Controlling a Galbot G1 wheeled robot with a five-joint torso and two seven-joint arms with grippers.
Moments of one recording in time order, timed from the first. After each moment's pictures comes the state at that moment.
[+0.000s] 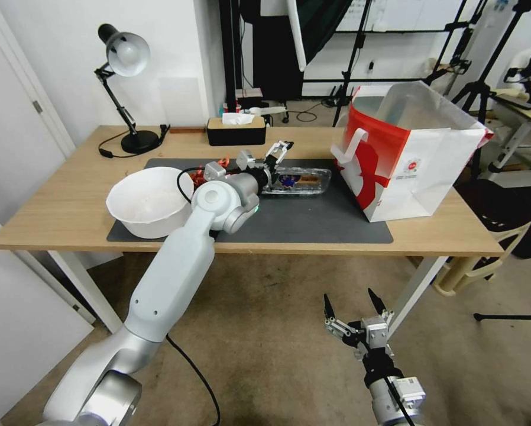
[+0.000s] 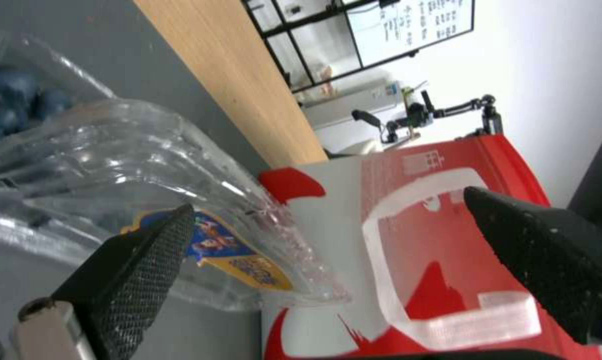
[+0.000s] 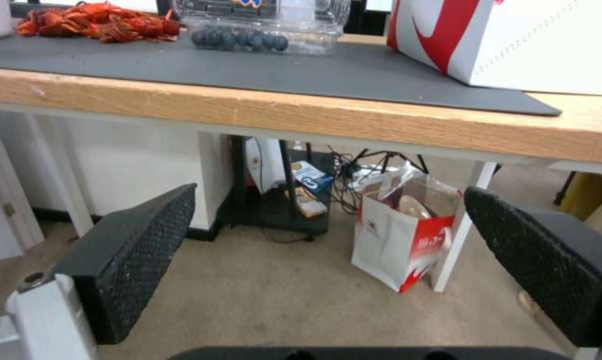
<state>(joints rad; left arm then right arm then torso) 0.50 -1.39 -0.05 -1.55 -1.78 0.19 -0.56 -1.79 1.58 0.53 2.06 -0.07 0.17 -0.12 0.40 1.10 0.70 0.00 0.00</state>
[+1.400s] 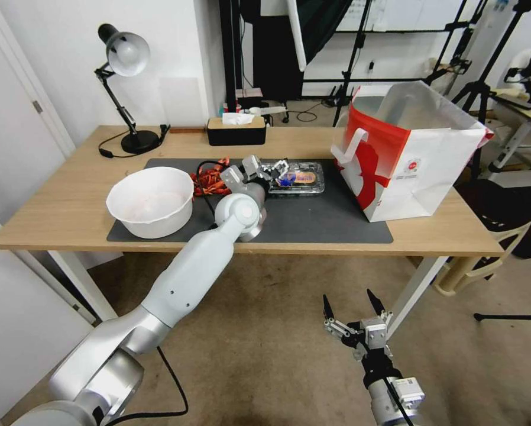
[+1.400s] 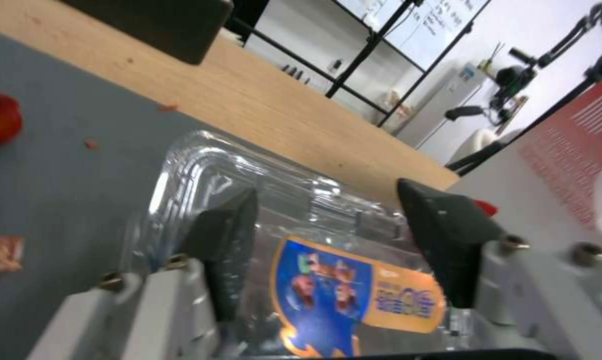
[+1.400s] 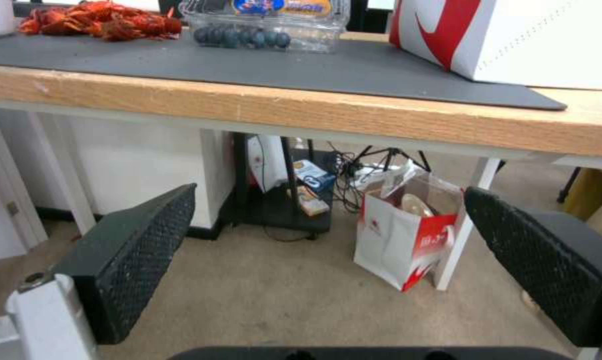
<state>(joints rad) 0.42 -1.37 0.15 -1.33 -1.21 0.12 -0.41 -1.79 1.58 0.53 2.06 -0.07 0.18 -0.13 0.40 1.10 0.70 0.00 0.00</state>
